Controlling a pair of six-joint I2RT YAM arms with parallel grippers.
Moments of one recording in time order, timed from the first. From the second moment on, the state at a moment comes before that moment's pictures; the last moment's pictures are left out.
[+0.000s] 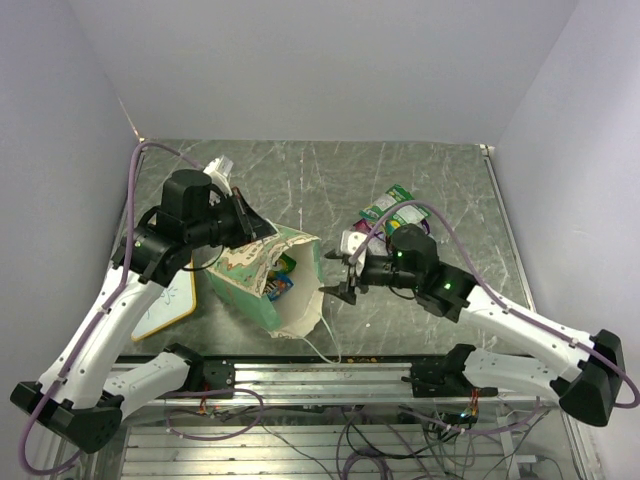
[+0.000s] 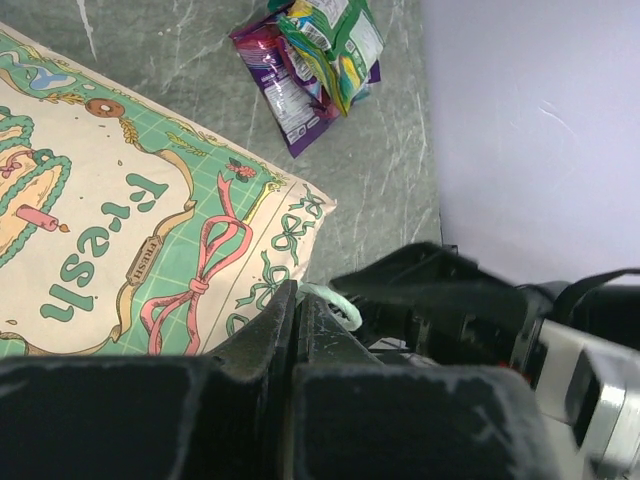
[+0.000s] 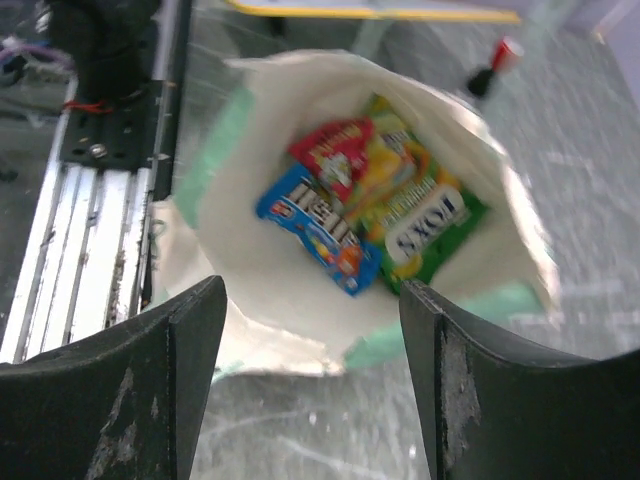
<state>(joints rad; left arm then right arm) -0.46 1.00 1.23 -0.74 0.28 -0.76 0.93 1.03 0.79 -0.04 -0.46 -0.37</state>
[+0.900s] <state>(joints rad) -0.46 0.82 1.17 -0.90 0.20 -0.75 1.12 1.60 0.90 0.05 -0.32 -1.03</state>
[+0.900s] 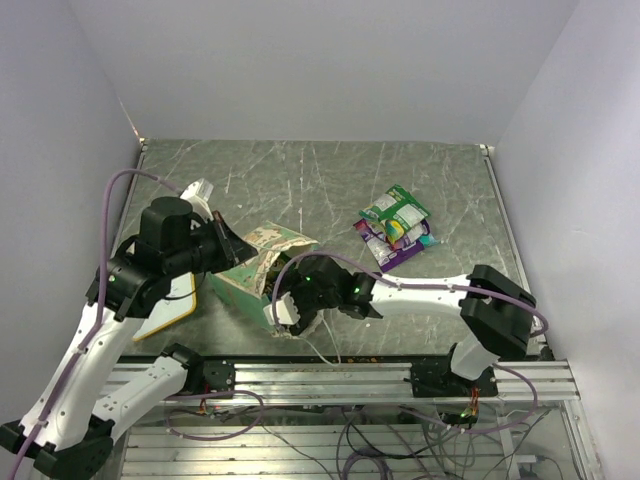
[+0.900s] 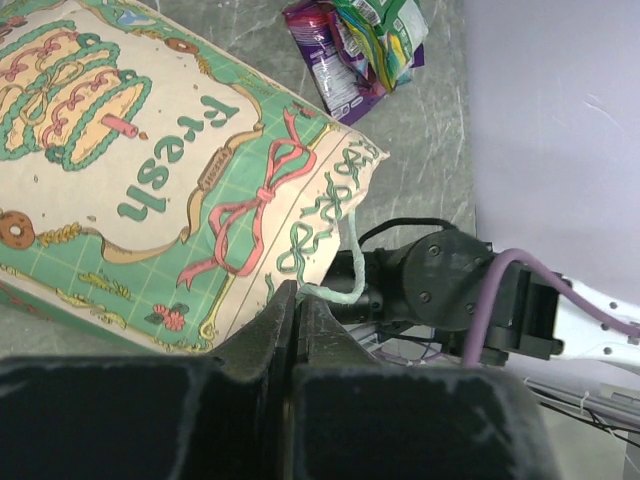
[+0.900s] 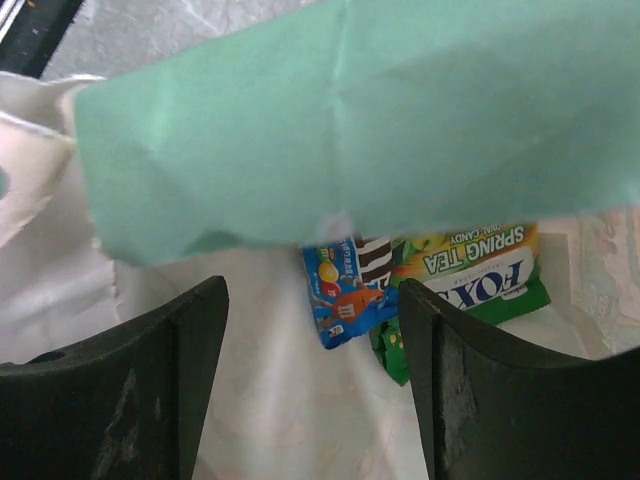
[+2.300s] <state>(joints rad) -0.46 0.93 1.23 -0.86 0.30 -0.72 1.12 1.57 0.90 0.10 -0.22 -0.85</state>
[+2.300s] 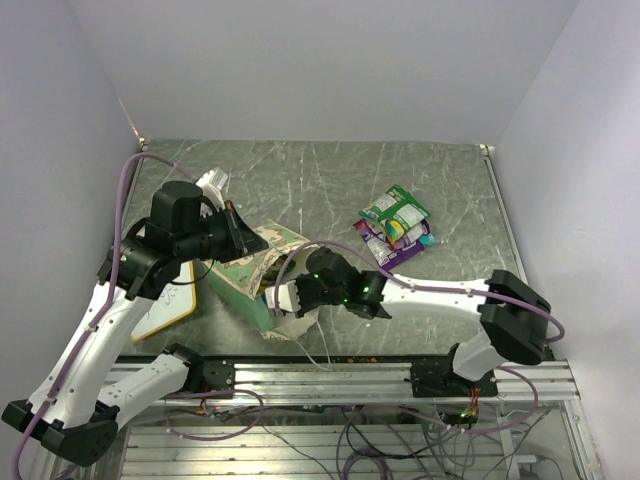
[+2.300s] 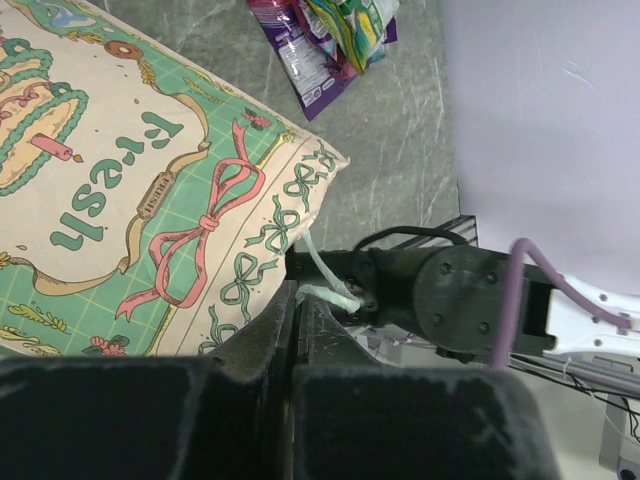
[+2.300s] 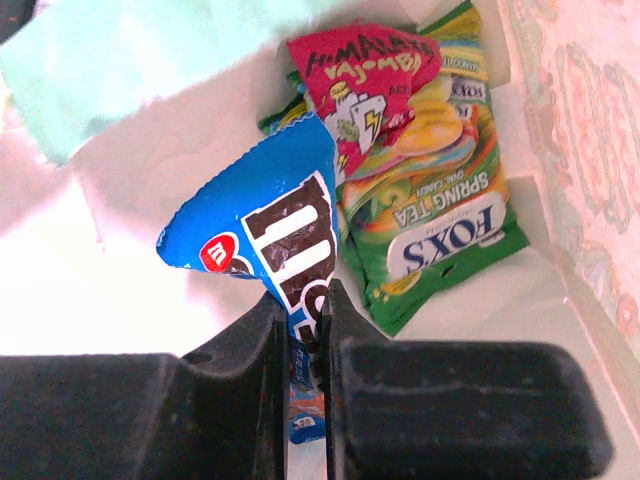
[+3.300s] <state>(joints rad) -0.46 0.91 1.23 -0.86 0.19 -0.76 1.11 0.73 0.76 -0.19 0.32 -0.40</state>
